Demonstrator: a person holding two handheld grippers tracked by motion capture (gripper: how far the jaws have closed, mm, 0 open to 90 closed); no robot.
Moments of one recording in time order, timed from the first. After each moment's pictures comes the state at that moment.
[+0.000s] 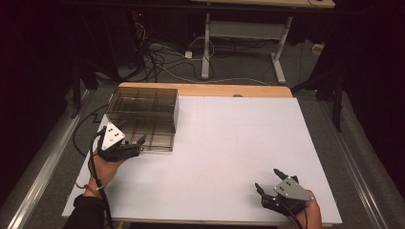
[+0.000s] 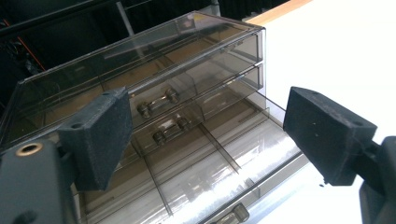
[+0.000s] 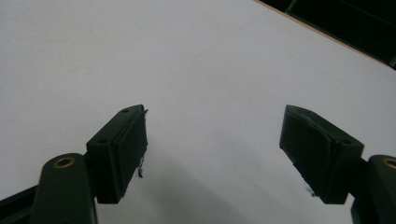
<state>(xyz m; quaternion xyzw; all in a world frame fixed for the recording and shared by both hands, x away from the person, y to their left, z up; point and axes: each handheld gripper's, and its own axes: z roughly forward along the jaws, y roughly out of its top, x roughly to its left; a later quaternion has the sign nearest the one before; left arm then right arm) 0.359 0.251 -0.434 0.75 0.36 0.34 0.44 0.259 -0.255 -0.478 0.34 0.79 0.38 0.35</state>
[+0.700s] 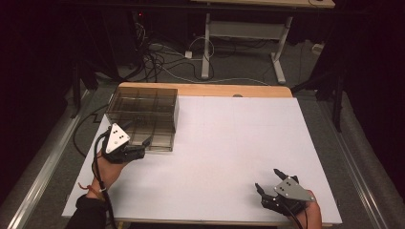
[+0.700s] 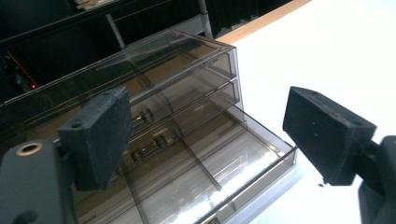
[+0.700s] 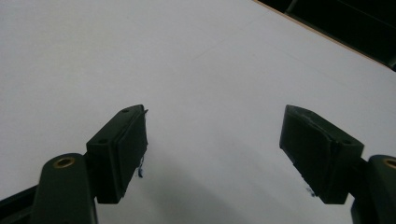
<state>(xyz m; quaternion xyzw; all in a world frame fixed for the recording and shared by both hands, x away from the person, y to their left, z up) 0.351 0.235 -0.427 0.76 0.33 0.34 0.45 0.258 -0.255 -0.478 0.34 0.79 0.38 0.35</state>
